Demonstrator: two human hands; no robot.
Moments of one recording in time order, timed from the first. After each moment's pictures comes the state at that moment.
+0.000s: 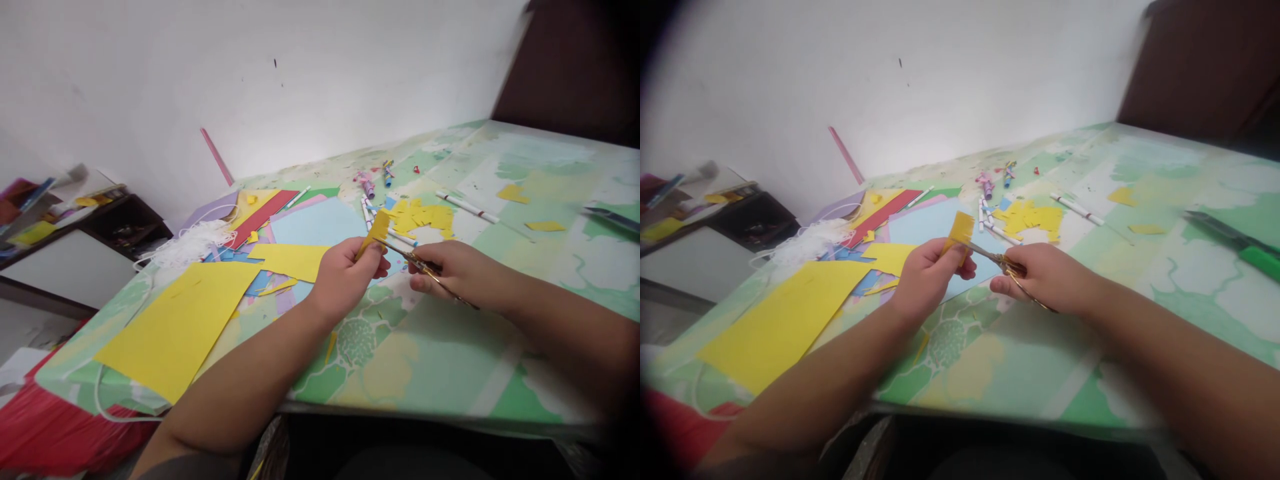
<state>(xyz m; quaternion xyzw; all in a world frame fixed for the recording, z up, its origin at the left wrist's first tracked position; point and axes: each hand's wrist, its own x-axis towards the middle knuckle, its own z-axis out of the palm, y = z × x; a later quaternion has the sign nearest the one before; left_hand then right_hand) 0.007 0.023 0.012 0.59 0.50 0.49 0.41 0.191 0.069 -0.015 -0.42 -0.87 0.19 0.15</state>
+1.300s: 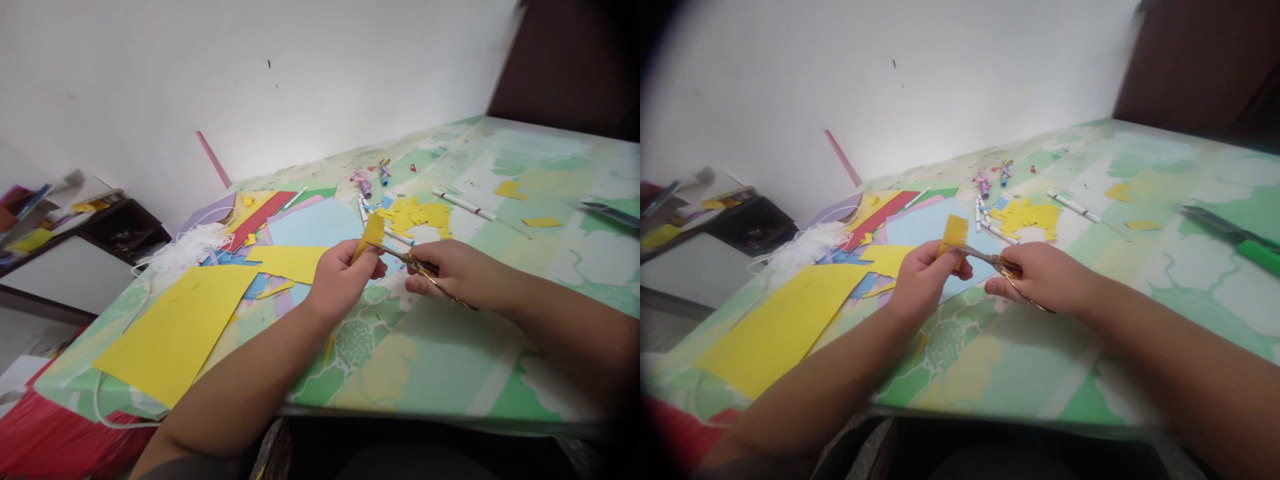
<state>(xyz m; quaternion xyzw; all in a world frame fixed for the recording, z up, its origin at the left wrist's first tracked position) 0.008 0.022 0.011 0.58 0.50 0.50 0.41 0.190 0.067 -0.011 -0.43 -0.88 0.18 0.14</state>
